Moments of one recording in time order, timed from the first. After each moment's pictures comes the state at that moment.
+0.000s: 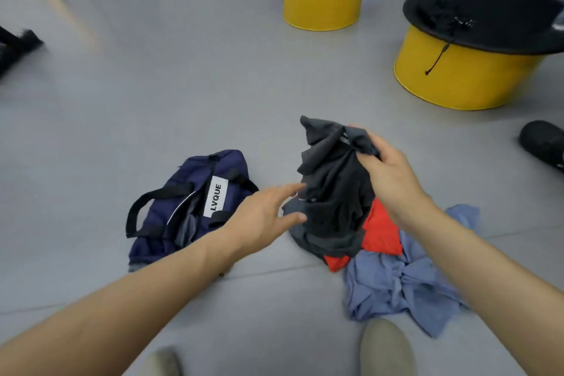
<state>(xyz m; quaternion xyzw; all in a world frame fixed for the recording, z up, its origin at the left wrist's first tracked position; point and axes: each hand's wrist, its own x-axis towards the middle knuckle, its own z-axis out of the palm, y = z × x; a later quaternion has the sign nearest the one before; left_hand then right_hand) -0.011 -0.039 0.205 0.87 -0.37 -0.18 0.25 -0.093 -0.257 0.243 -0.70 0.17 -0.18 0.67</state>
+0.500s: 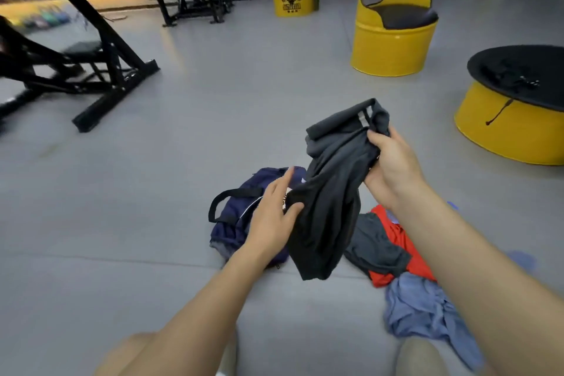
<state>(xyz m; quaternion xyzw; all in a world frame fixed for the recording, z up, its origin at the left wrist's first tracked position) -0.075 0.080 0.275 0.87 -0.16 -0.04 0.47 -0.090 -0.124 0.371 -0.47 0.13 -0.15 0.86</state>
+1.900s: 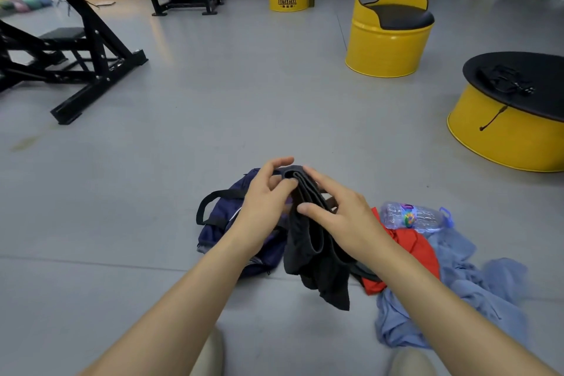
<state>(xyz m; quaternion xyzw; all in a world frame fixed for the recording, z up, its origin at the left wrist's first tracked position) -0.058 0.070 0.331 0.70 -0.08 -0.13 0.70 -0.112 -0.088 0.316 -0.86 -0.02 -0.06 0.51</state>
